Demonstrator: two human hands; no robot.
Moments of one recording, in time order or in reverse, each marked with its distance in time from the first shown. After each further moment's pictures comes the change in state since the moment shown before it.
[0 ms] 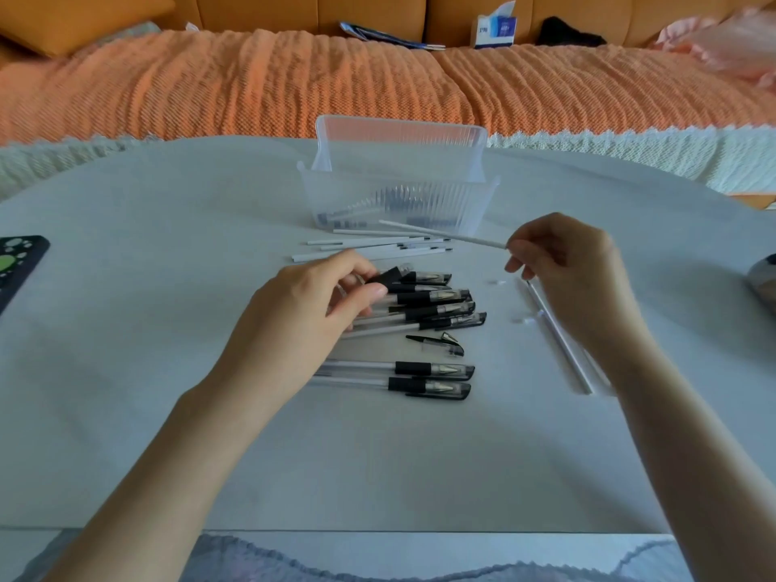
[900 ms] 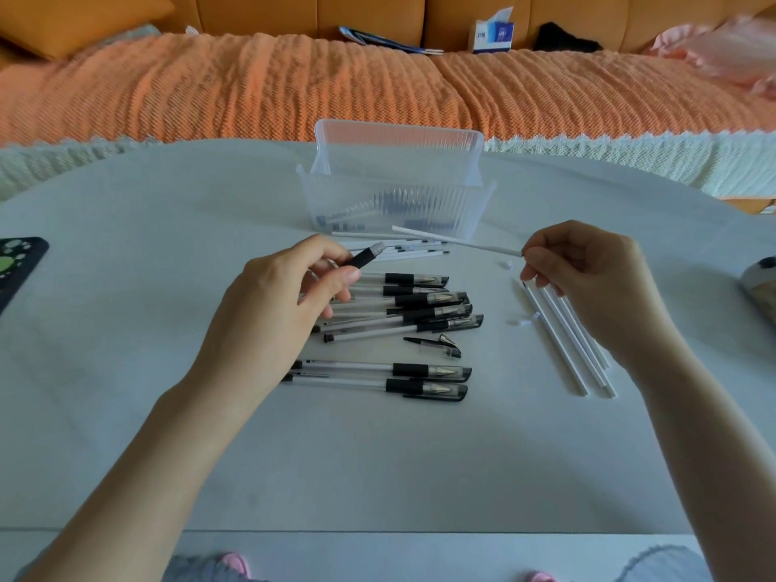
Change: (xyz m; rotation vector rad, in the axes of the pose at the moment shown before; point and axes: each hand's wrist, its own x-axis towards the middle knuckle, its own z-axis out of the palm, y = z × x) left_hand 0.001 -0.003 -0.011 -0.060 0.107 -0.028; right_hand -0.006 -0.001 -0.019 0.143 -0.074 -0.013
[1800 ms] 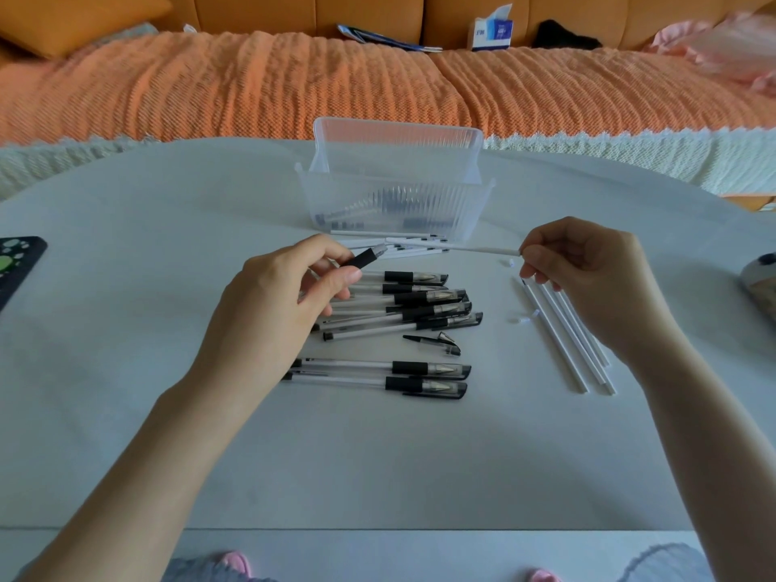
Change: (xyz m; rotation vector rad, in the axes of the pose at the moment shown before) left_hand -0.001 -0.001 0.000 0.014 0.000 0.018; right_hand 0.001 -0.001 -0.002 -0.038 -0.023 -0.013
